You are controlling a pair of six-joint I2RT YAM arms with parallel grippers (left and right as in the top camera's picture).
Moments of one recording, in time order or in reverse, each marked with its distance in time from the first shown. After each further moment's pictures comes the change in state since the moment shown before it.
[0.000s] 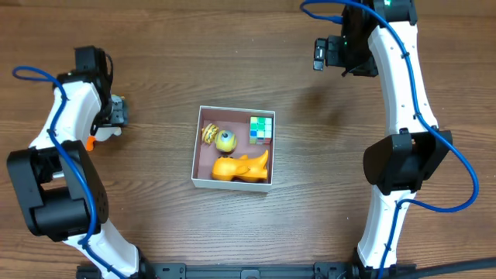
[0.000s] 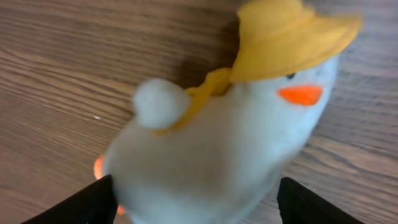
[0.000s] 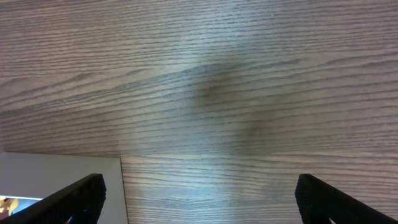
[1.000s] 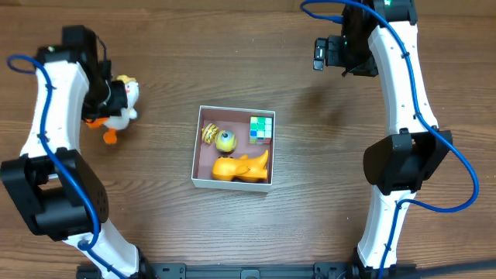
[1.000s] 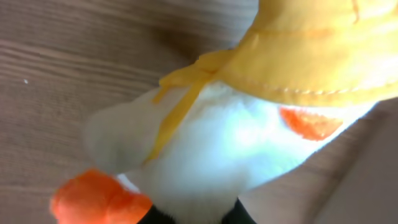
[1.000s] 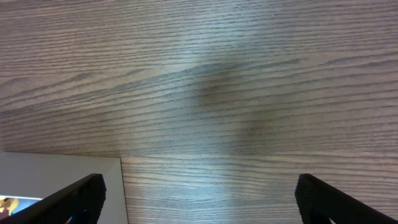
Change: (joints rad) left arm 0.000 0.002 0.329 -0.434 0.328 -0.074; right arm 0.000 0.000 0.000 0.001 0.000 0.000
